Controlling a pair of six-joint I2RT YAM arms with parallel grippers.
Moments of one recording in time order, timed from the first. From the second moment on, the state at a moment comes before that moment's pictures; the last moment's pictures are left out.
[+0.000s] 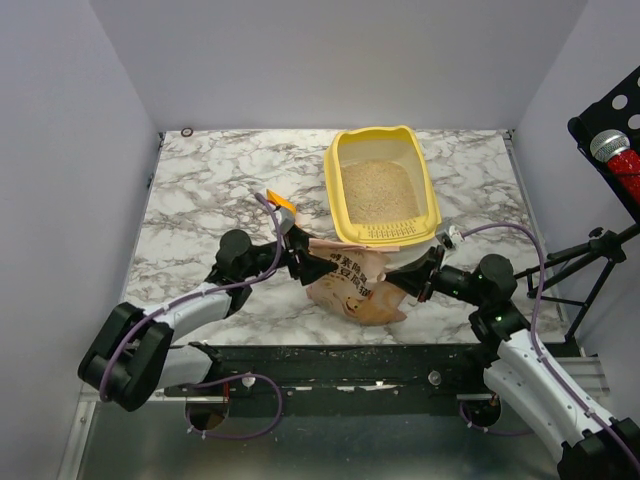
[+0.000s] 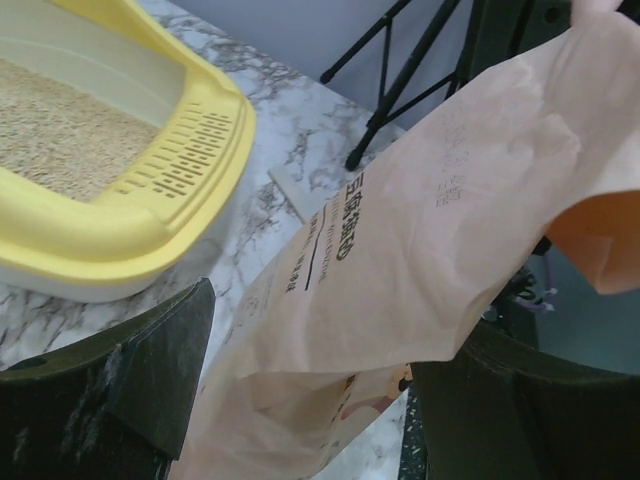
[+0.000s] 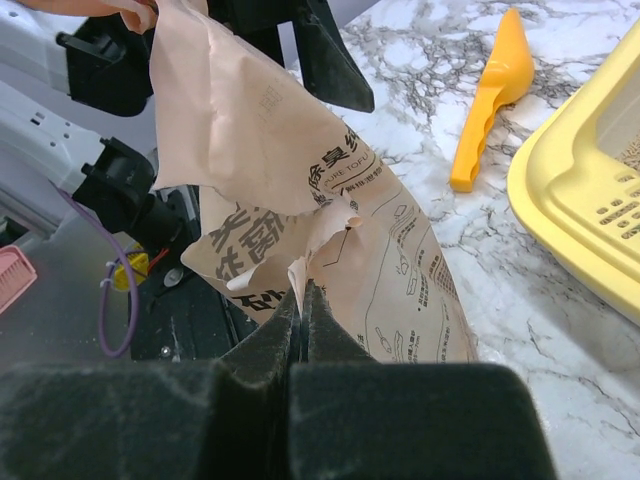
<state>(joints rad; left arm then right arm) -0.51 1.19 0.41 0.83 0.74 -0.40 0.35 0.59 0.29 0.29 -0.79 0.39</state>
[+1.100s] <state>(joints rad) -0.58 1.23 0.30 1.26 0.78 -0.47 0.35 0.59 0.29 0.23 -0.81 0.40</state>
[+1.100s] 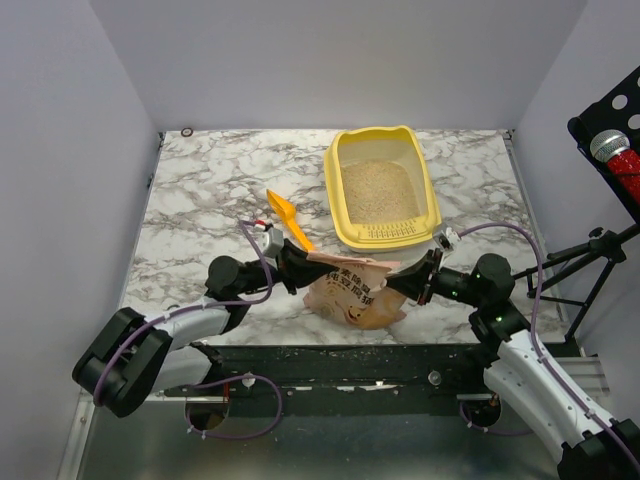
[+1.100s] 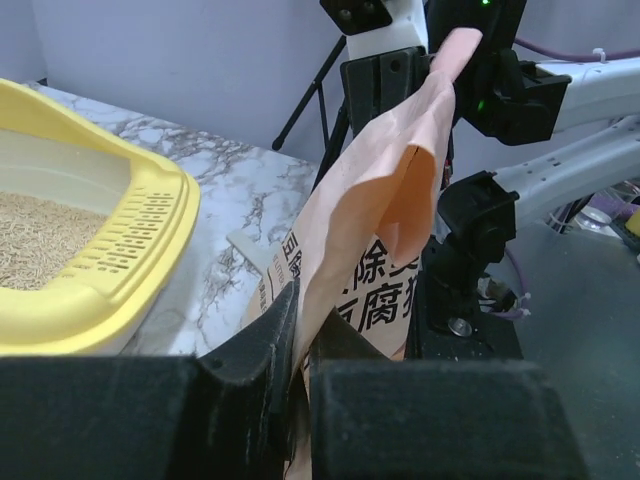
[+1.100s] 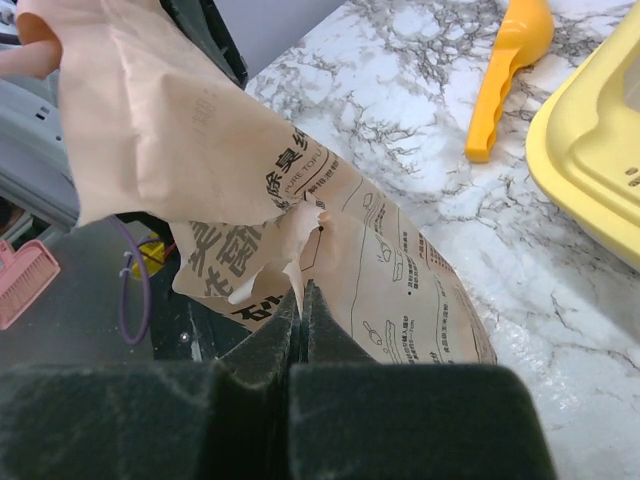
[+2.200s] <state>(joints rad) -0.60 1.30 0.27 1.32 0.76 -0.53 0.35 0.59 0.29 0.21 -0.83 0.42</state>
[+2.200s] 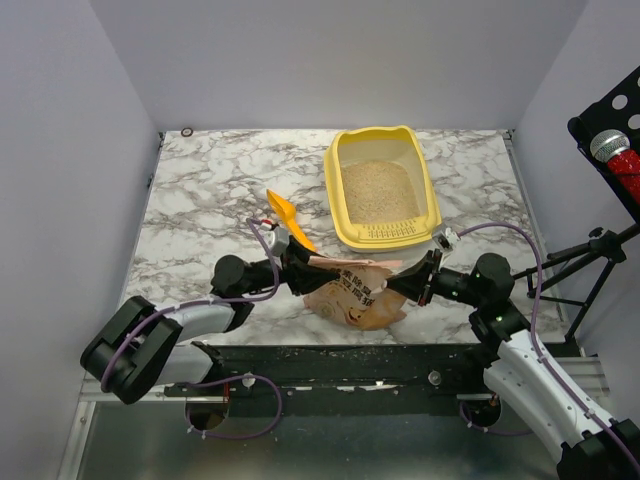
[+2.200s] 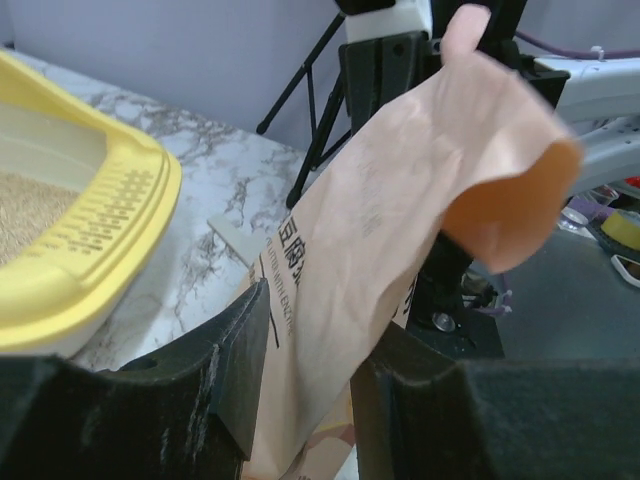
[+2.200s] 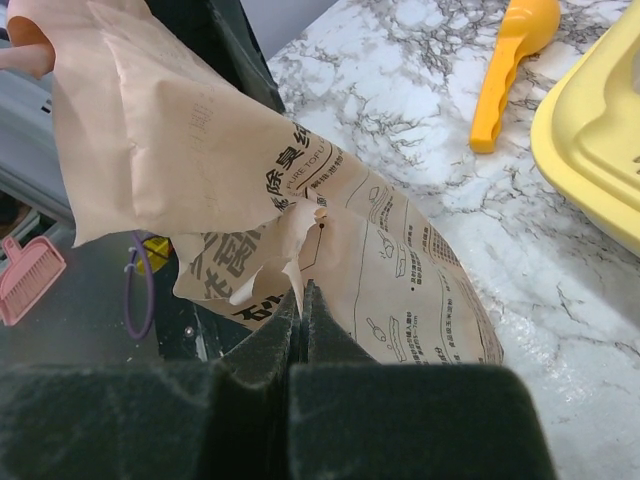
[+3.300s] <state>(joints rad) -0.63 0.91 0.25 0.89 0.64 -0.52 0.35 0.66 0.35 0.12 -0.84 0.55</state>
